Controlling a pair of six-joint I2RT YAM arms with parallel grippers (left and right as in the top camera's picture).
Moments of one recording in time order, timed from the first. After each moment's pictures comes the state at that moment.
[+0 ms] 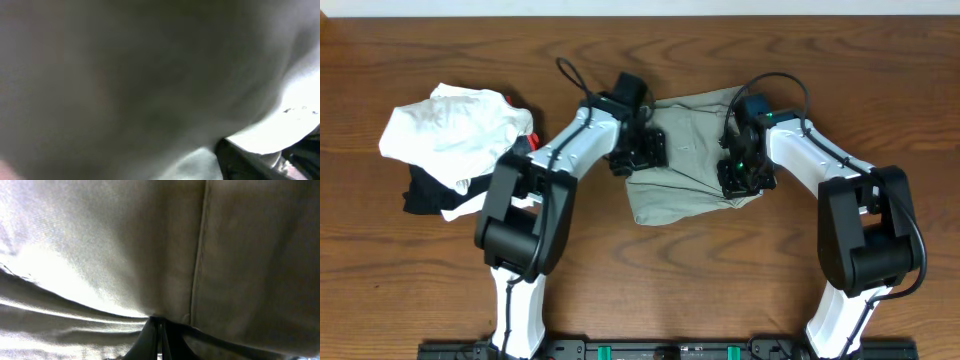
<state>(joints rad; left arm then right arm) -0.42 2.13 1.49 -0.75 0.39 -0.48 0.25 1.98 1.27 -0.90 -0.21 0.12</state>
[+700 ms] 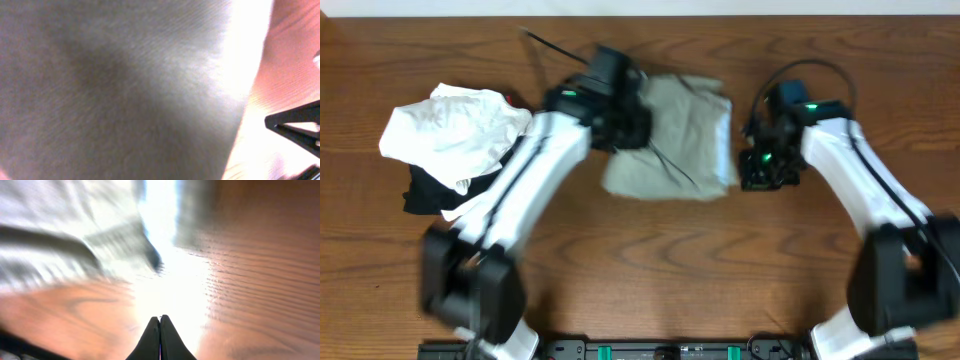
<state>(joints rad) -0.37 1.76 1.51 -0.85 0.34 -0.30 0.17 1.74 1.31 -1.08 -0.30 0.09</state>
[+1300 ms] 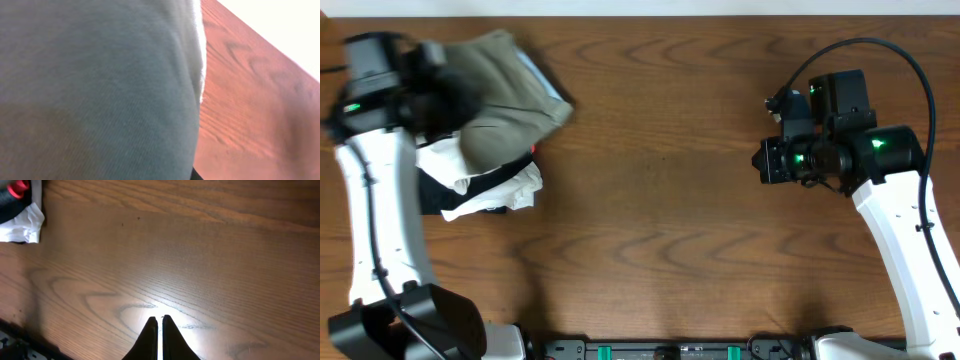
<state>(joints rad) 0.35 1.60 1.55 -0.94 0.39 -0.27 0.17 1.40 1.34 -1.09 -0.33 0.09</state>
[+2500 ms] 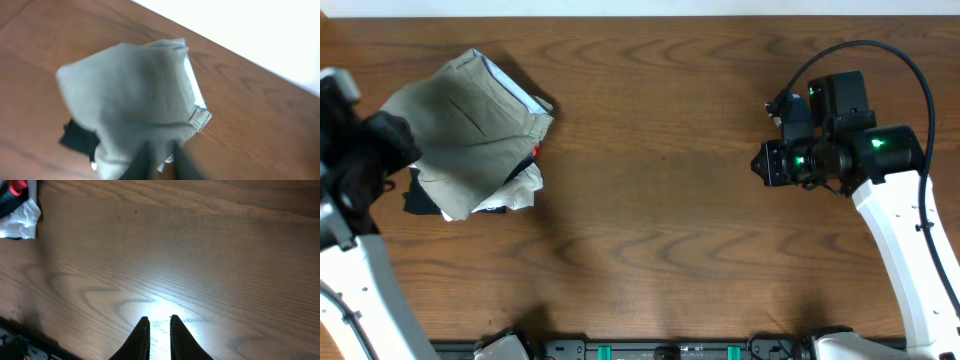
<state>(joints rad) 0.50 1.26 1.55 -1.06 0.31 -0.08 0.17 1.40 1.34 -1.11 -0.32 0.09</state>
